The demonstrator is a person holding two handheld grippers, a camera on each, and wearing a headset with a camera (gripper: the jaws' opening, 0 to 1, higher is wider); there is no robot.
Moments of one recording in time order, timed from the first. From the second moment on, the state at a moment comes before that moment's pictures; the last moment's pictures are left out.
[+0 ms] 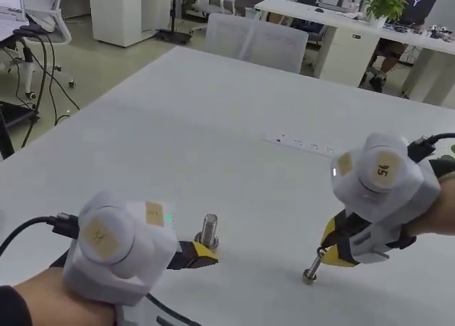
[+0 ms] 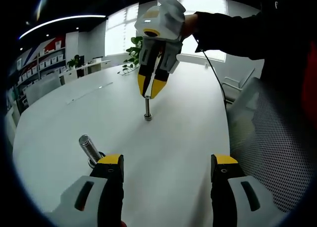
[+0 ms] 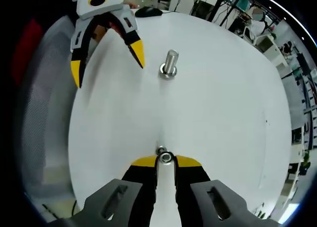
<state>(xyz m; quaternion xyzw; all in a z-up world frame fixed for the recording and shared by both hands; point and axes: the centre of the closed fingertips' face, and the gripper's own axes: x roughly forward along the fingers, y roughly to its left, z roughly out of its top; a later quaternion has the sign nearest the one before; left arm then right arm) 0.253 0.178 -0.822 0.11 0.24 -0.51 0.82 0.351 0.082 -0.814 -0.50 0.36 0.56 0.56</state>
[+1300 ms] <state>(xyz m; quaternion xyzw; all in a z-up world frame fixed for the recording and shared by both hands) 0.255 0.177 -0.829 0.11 0.26 -0.51 0.81 0.352 0.080 -0.857 -0.48 0.39 0.57 0.54</state>
